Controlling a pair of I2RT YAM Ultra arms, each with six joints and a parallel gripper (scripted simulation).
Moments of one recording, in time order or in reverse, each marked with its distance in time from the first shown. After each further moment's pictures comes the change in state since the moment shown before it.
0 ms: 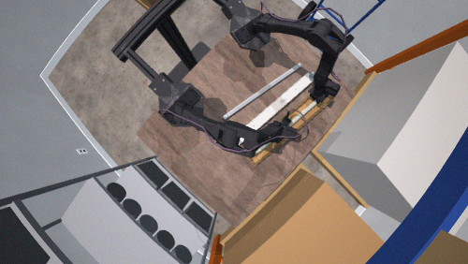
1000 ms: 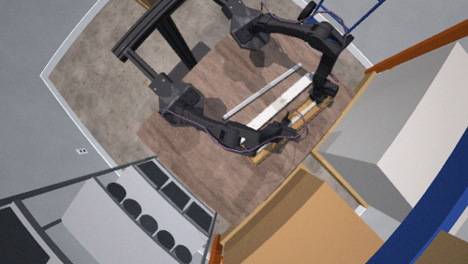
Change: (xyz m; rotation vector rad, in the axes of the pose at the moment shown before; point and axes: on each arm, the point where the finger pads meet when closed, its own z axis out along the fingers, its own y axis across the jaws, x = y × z) left arm -0.001 0.002 0.013 0.013 -0.003 0.000; right arm -0.001 0.002 0.014 0.002 -0.002 0.001
